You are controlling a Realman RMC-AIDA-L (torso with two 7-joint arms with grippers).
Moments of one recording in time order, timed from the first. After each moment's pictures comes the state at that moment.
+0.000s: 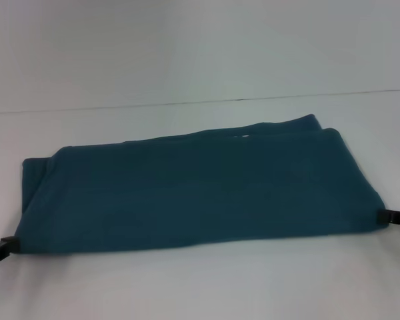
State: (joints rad) left arm -0.36 -2.15 0.51 1.03 2.35 1.40 -1.93; right arm 0.38 1.98 -0.55 -0.62 -2.13 -1.24 1.96
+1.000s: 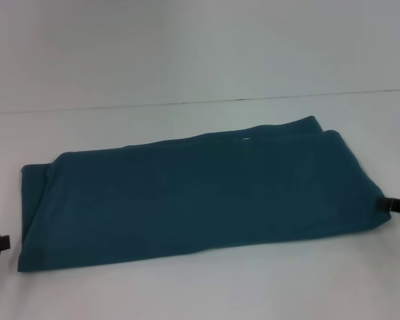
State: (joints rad) left arm -0.36 -2.13 0.45 1.02 2.36 1.42 -1.93; right arm 0.39 1.99 -0.46 -0.62 -2.13 -1.31 1.95
